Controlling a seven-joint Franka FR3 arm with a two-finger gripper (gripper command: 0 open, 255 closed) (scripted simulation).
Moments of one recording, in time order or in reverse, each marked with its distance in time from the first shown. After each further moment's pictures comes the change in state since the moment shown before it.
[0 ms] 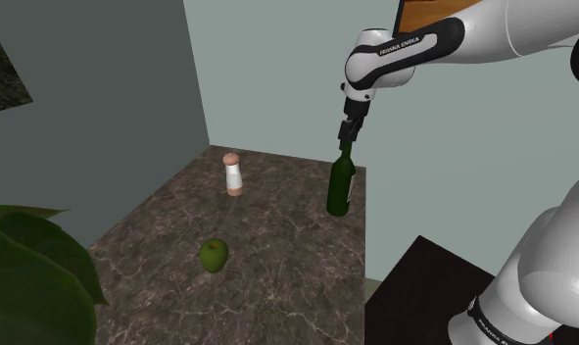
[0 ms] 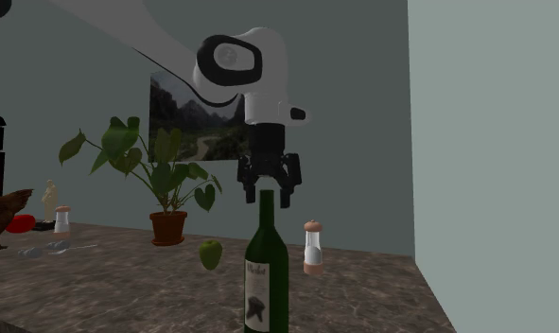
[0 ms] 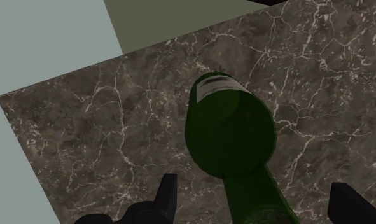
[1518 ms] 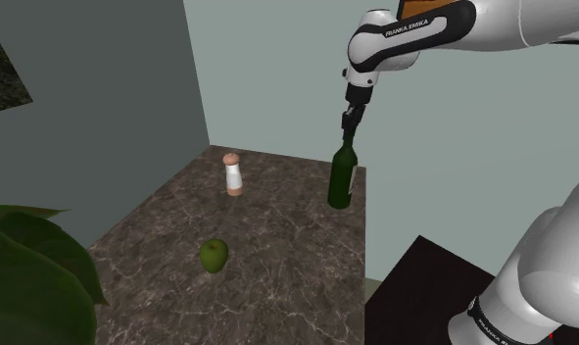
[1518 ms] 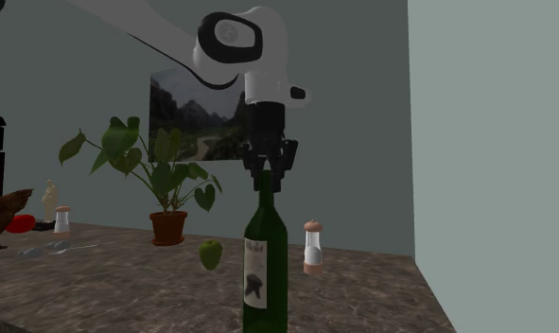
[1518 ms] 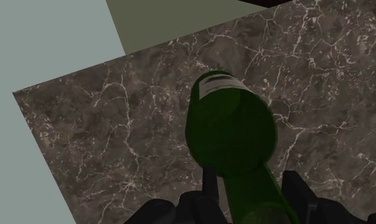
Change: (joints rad) arm 0.001 -0.022 0.001 0.081 -0.008 -0.102 0.010
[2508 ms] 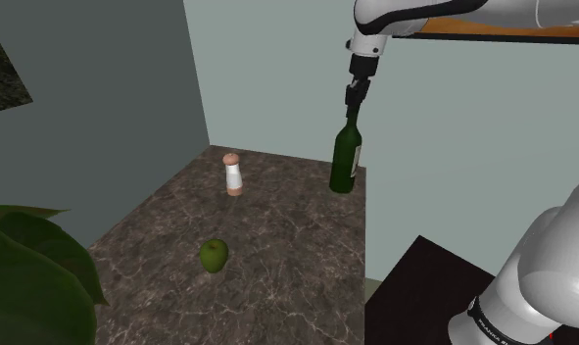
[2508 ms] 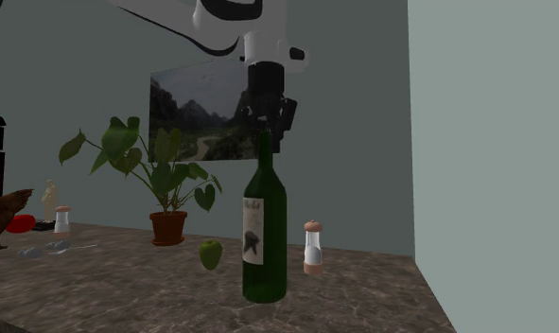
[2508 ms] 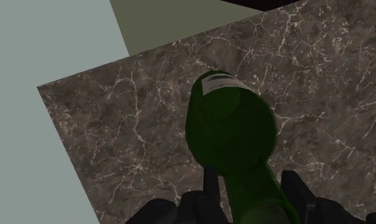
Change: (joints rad) arm 0.001 -0.009 0.002 0.191 -0.005 -0.199 0.013
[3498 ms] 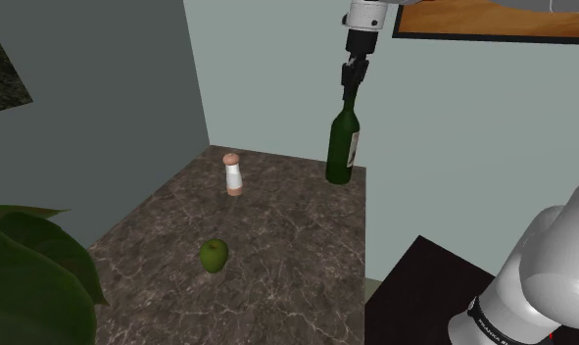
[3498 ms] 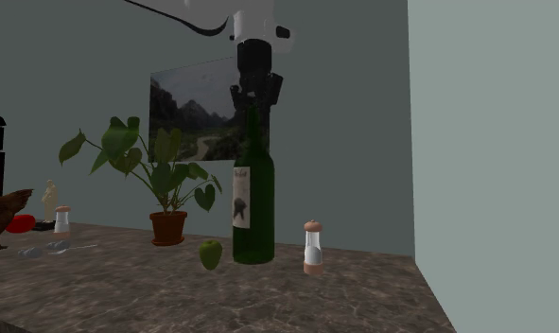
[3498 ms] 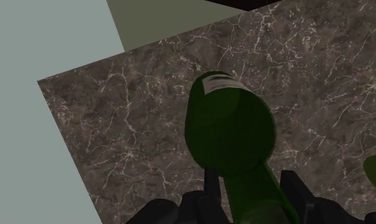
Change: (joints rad) arm 0.033 -0.011 0.036 0.143 -0.003 -0.150 0.074
